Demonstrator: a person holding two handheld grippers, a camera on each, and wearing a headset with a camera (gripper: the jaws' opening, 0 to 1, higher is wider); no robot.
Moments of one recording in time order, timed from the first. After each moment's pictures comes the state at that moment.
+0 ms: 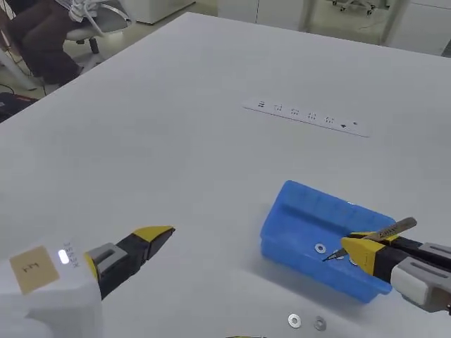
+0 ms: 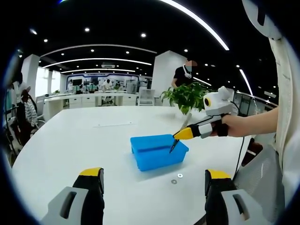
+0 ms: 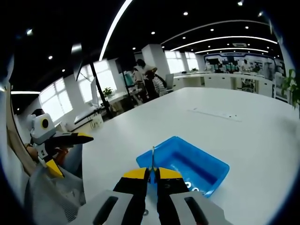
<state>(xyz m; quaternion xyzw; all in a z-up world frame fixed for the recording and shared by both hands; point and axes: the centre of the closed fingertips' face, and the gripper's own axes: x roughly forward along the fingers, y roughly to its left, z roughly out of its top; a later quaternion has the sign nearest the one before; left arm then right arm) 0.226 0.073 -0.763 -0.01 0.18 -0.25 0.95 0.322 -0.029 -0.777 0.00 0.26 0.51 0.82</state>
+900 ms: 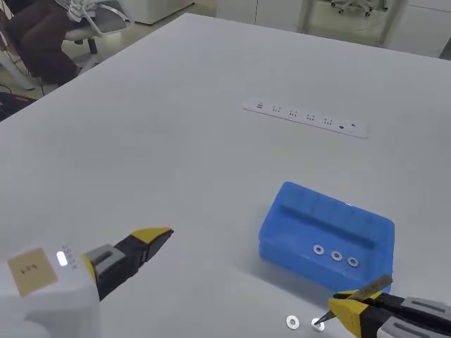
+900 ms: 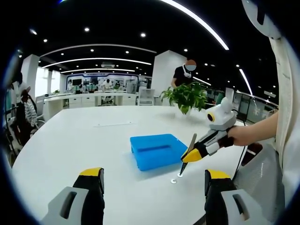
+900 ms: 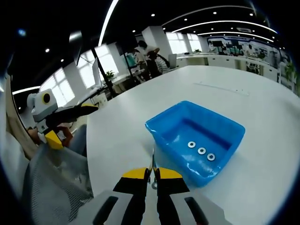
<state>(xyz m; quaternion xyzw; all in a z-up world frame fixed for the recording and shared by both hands) 0.225 0.072 -0.764 -0.01 0.18 -0.25 0.95 0.279 -0.038 -0.830 -0.03 0.34 0.52 0.79</state>
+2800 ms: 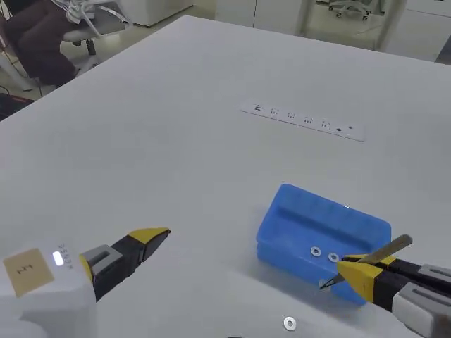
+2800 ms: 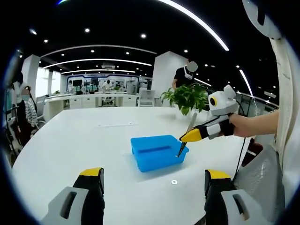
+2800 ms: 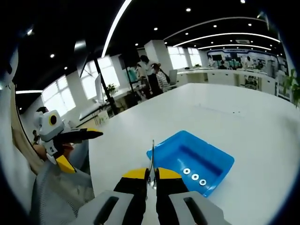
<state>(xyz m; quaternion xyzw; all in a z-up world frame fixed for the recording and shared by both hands) 0.225 0.074 -0.762 -0.01 0.17 -0.25 0.95 0.301 -0.033 -0.769 0.00 0.27 0.52 0.81</state>
